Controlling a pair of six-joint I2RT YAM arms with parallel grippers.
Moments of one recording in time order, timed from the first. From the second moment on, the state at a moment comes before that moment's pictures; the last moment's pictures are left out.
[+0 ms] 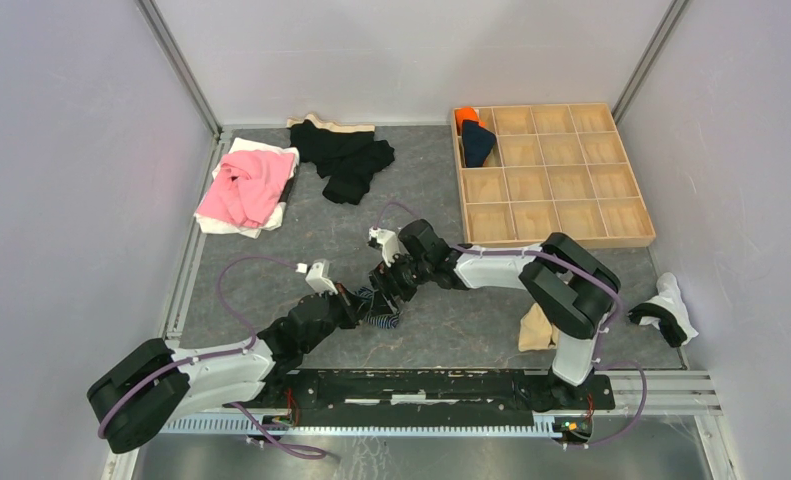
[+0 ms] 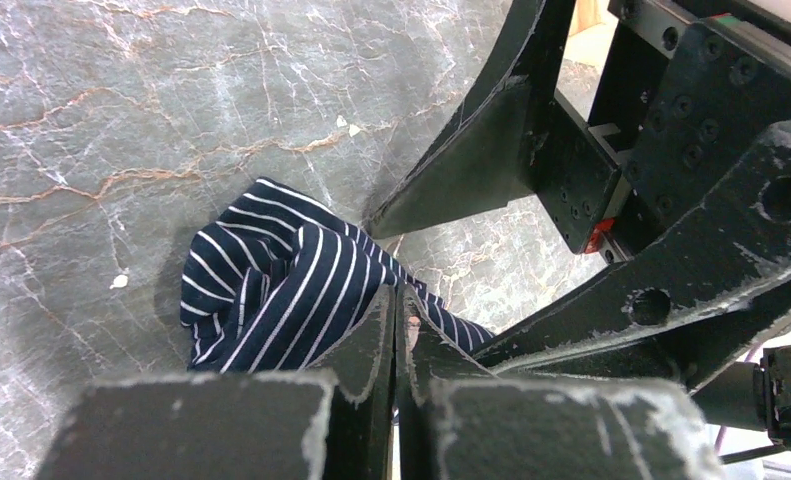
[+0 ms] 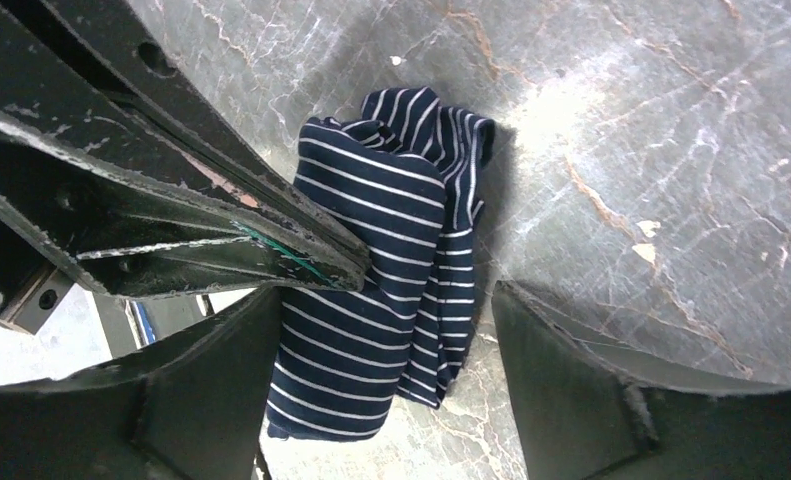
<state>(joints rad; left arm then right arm) -0.86 0.96 0.01 0.58 -0.21 -0.88 0.87 1.84 0.97 0.08 -0.54 0.20</state>
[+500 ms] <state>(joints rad) -0.86 0.97 0.01 0.58 -0.21 -0.88 0.88 1.86 0.94 0.12 -0.58 0.21</state>
